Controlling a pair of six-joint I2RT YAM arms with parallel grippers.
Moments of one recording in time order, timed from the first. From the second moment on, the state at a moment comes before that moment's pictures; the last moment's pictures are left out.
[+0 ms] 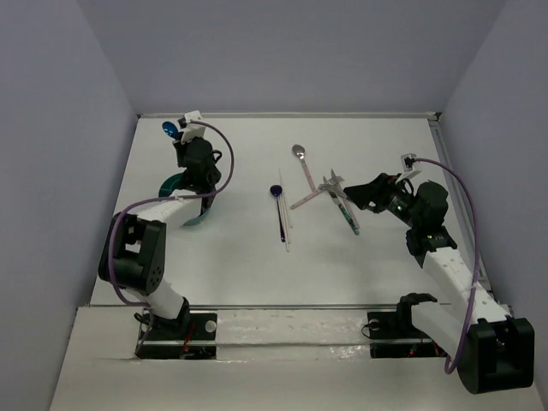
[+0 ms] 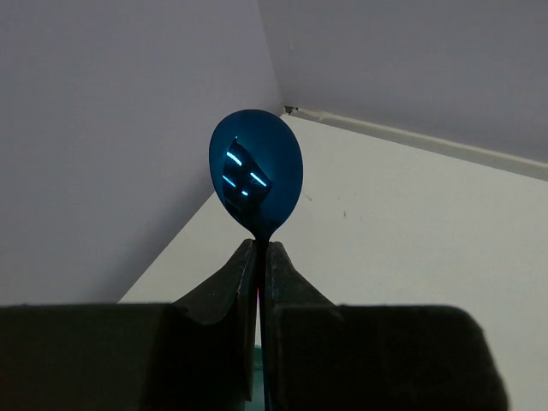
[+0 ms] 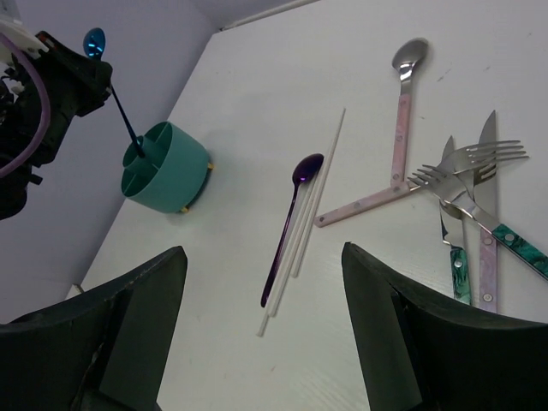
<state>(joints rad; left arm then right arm) -0.30 1.58 0.90 0.67 -0.89 0.17 0.10 0.93 0.52 0.31 -0.58 0.60</state>
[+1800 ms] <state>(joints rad) -0.33 1.68 0.86 0.62 -0.98 -0.08 0.10 0.94 0.52 0.35 -0.60 0.62</state>
